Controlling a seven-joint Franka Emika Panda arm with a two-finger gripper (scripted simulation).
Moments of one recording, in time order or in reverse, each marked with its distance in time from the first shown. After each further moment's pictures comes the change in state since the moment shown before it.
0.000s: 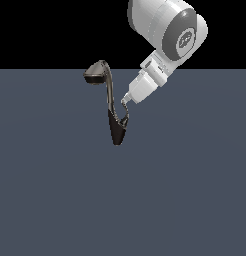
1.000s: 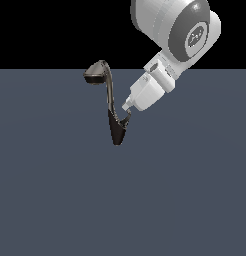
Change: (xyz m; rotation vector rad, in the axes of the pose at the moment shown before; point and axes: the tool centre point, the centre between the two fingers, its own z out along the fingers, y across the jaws) arm 0.008 0.045 -0.002 0.001 -0.007 -0.029
